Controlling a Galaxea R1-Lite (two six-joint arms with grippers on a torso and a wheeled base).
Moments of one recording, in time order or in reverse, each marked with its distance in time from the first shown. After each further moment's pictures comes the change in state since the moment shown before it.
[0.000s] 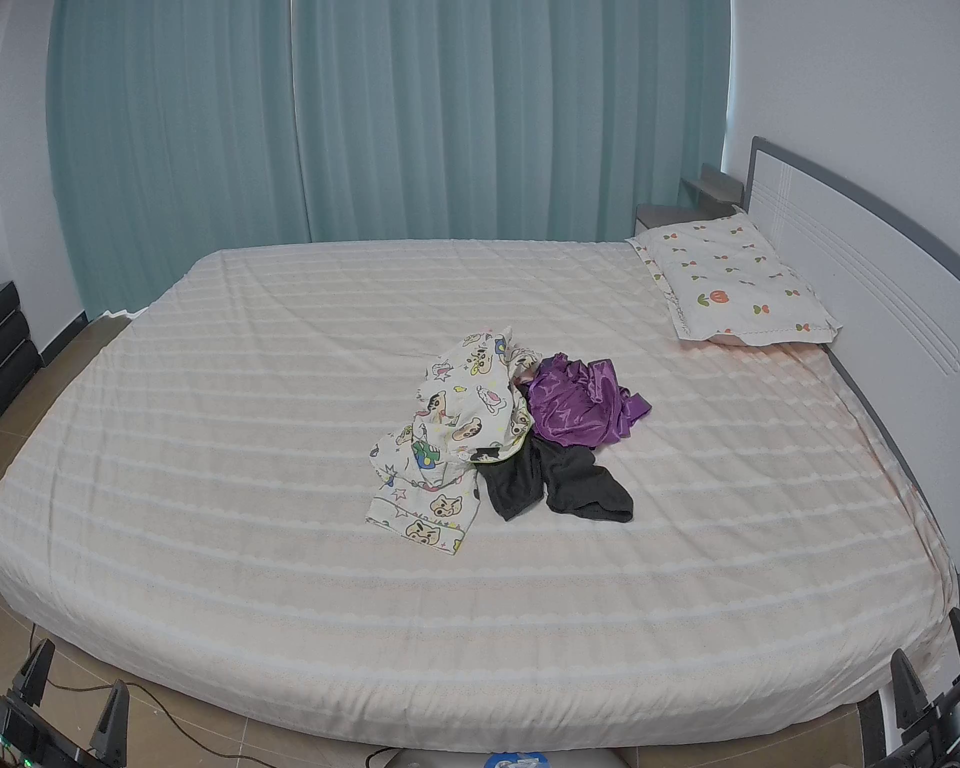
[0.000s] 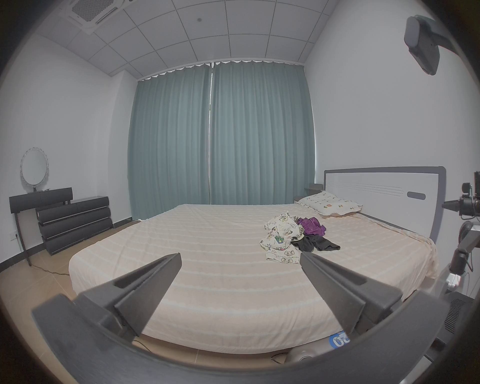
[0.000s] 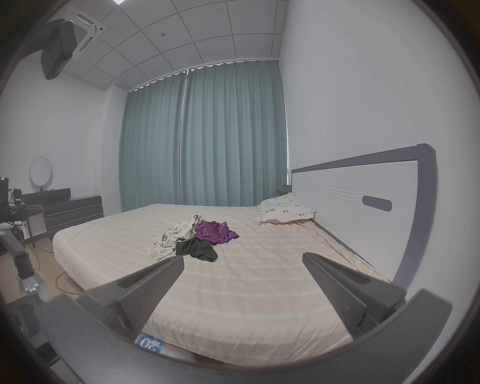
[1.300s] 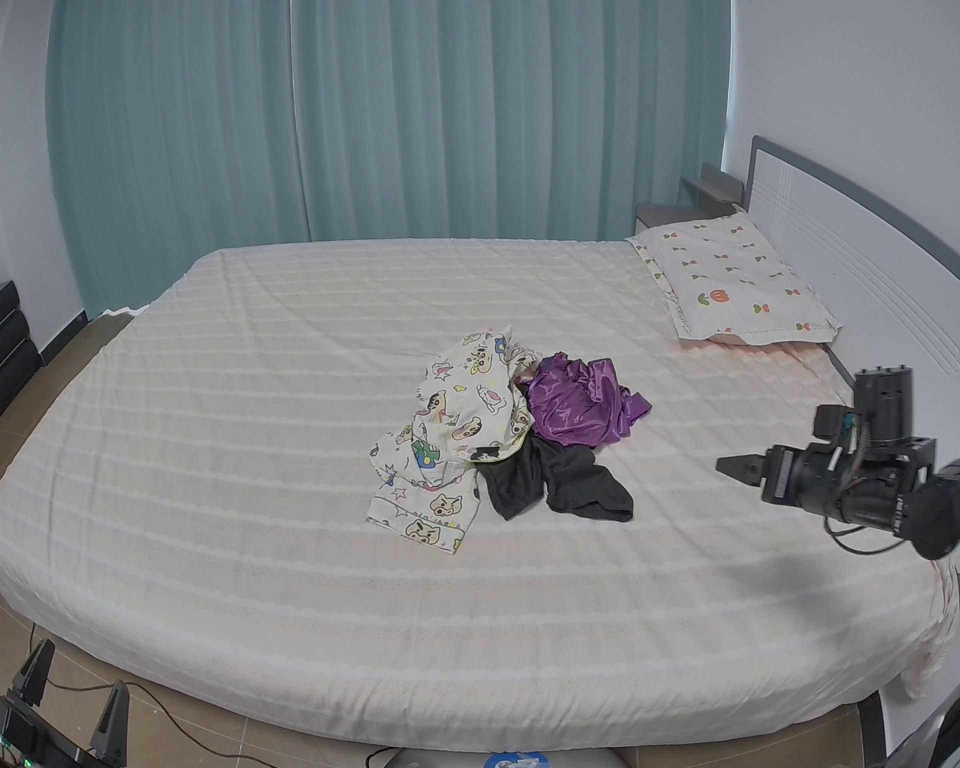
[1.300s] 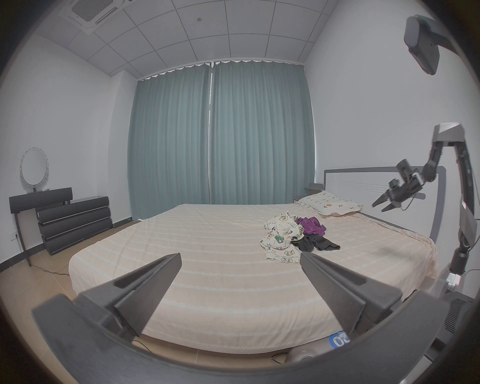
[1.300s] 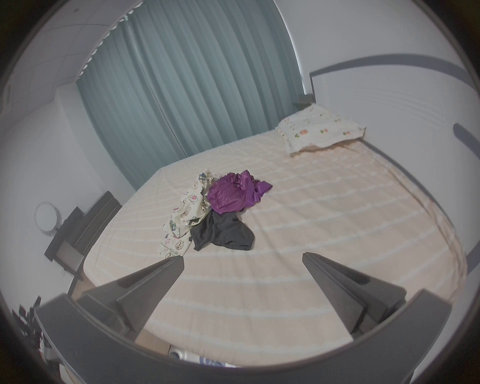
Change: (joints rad) left arm 0.000 0.000 0.000 0.000 0.000 0.002; right arm 0.219 1.733 -0.641 -0.549 -0.011 0.368
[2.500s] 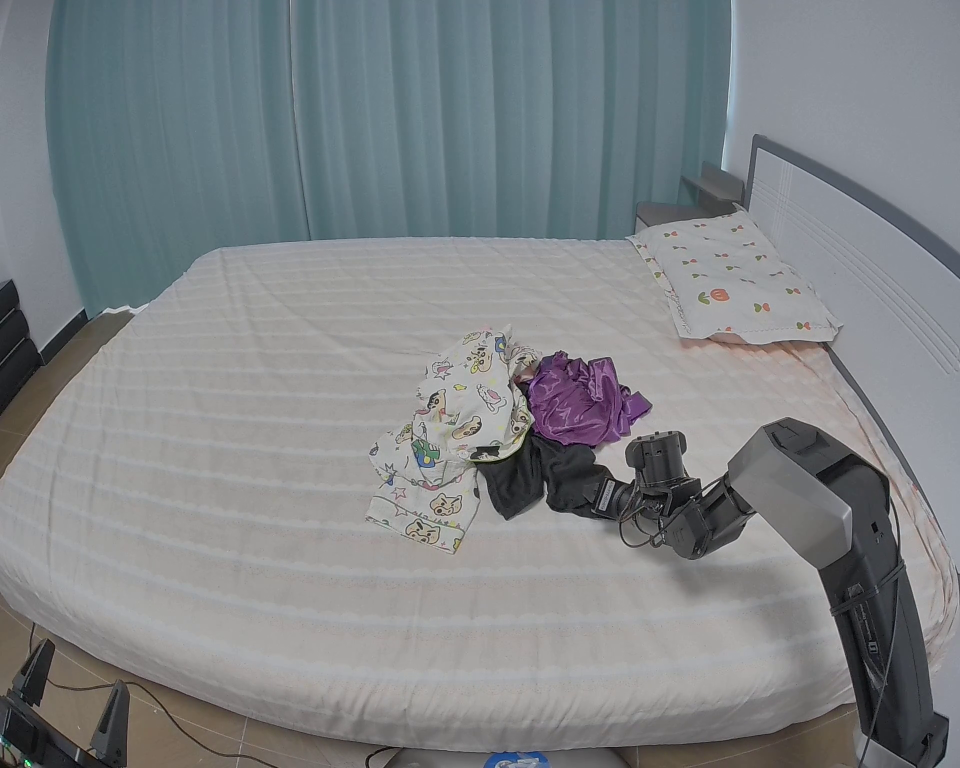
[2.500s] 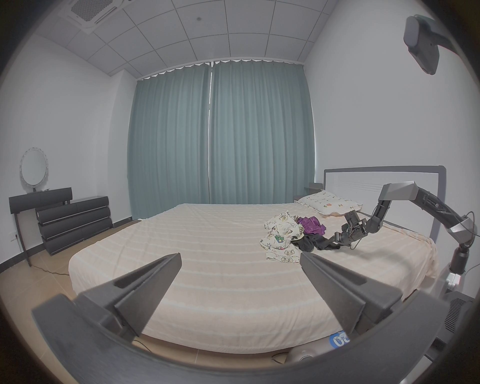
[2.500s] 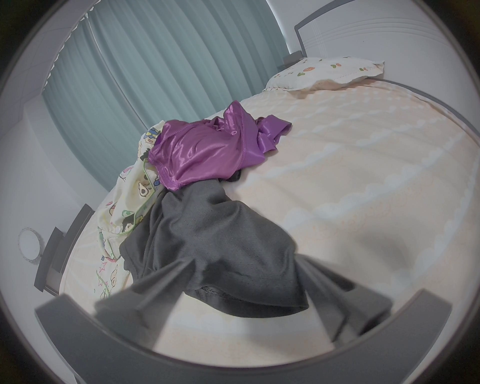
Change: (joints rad) left arm 0.000 0.000 0.000 0.000 -0.002 0.001; right arm 0.106 0.932 -0.824 -0.053 -0.126 0.180
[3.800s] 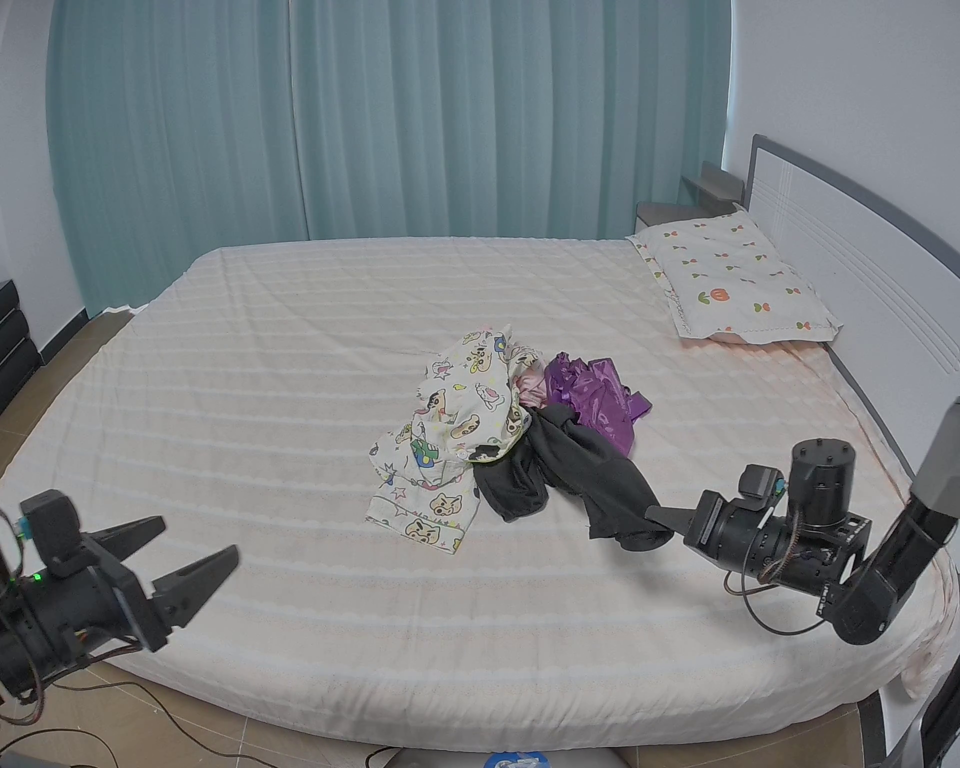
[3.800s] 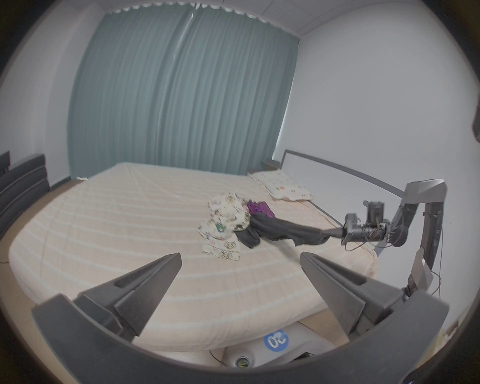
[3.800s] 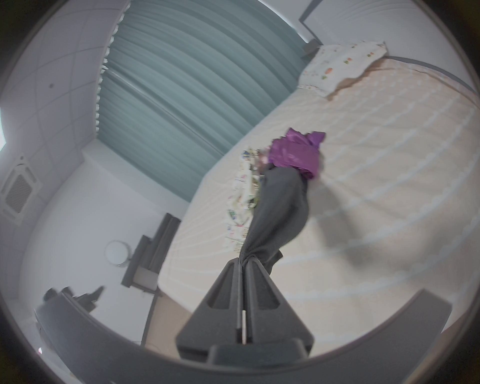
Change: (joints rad) left arm -0.408 1.058 -0.292 -0.487 -0.006 -0.219; right arm 0.062 -0.791 1.114 -0.613 0.387 0.214
